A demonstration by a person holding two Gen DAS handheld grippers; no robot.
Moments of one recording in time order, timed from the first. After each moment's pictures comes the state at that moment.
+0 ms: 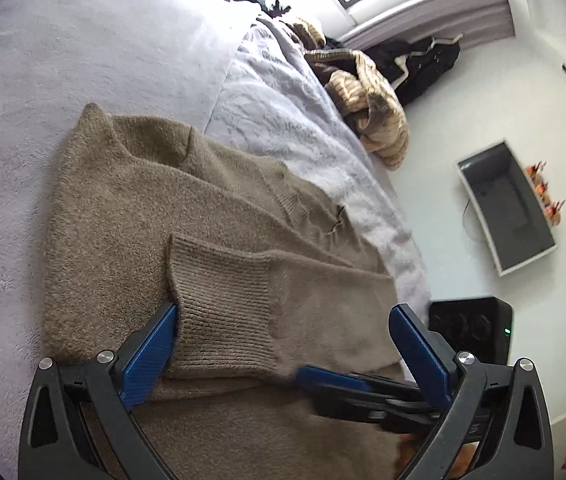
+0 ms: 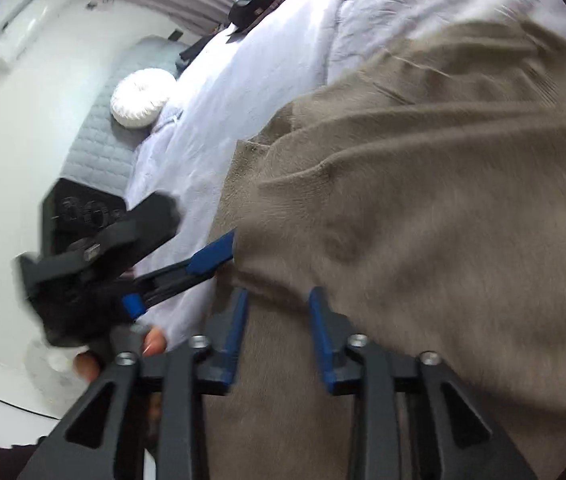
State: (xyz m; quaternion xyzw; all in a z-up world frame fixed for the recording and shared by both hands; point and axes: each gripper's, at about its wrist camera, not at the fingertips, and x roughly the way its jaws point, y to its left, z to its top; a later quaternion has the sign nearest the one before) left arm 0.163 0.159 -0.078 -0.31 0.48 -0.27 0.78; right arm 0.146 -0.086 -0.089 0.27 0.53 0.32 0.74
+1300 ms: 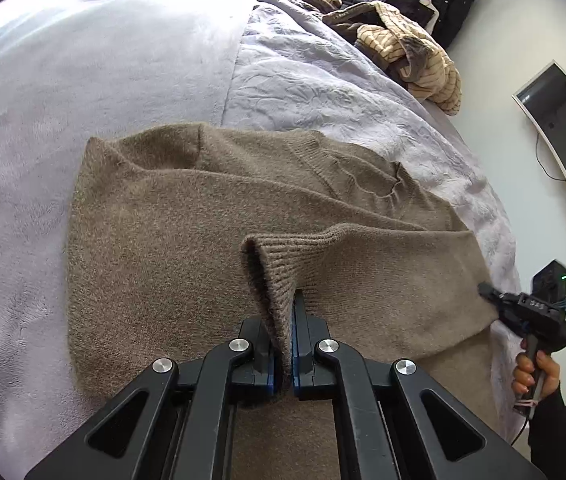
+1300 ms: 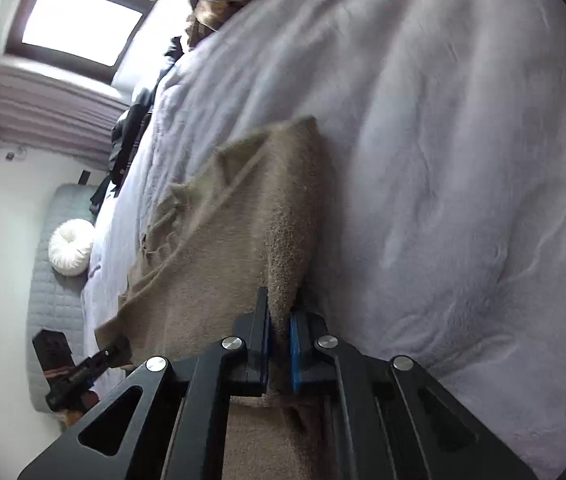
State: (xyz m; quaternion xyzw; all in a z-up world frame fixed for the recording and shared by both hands) left arm 0.162 0.122 -0.067 -0.14 0.53 -0.19 0.81; right arm 0.098 -0.361 -0.085 0.35 0.46 0.11 0.81
